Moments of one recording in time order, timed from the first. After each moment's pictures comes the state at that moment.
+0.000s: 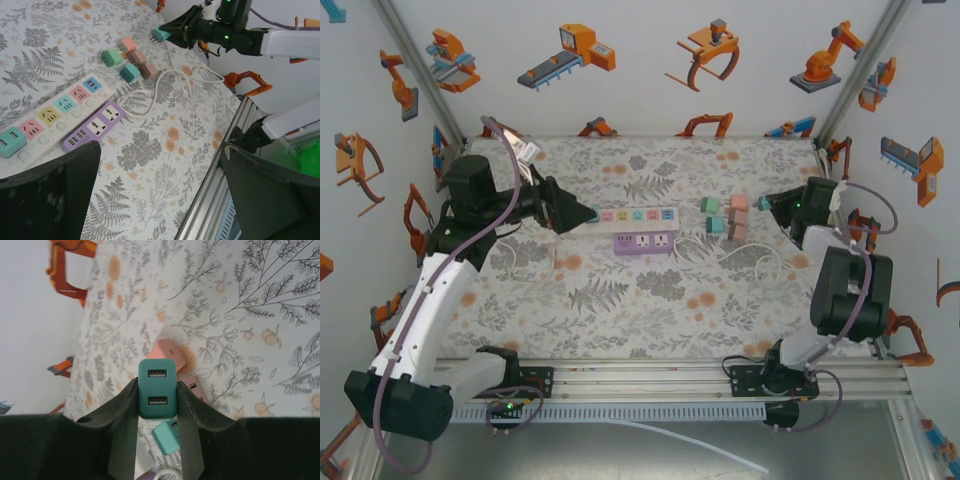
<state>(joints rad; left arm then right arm) -0.26 1.08 1.11 -0.30 0.83 -0.27 -0.20 1.64 0.88 0.18 -0.17 1.00</state>
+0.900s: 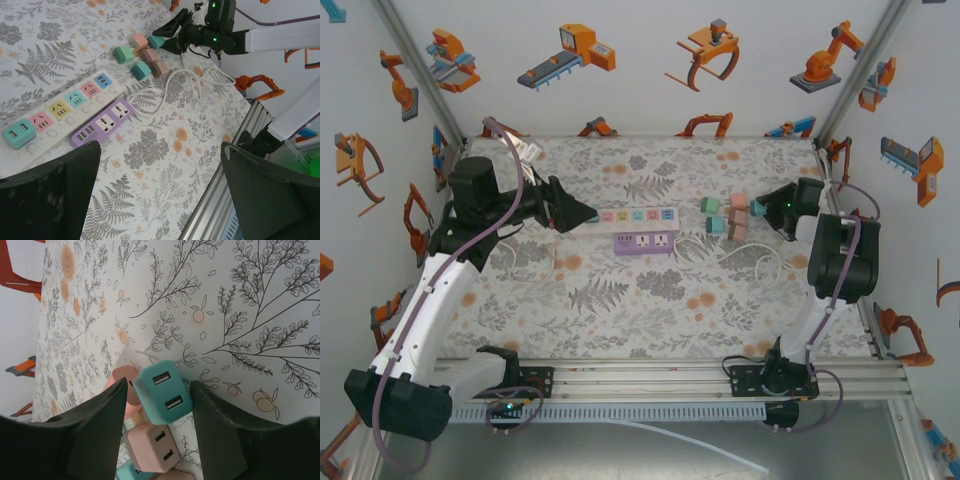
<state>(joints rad) -0.27 1.08 1.10 -0.31 0.75 -0.27 -0.20 1.90 0.97 0.28 -0.21 0.91</state>
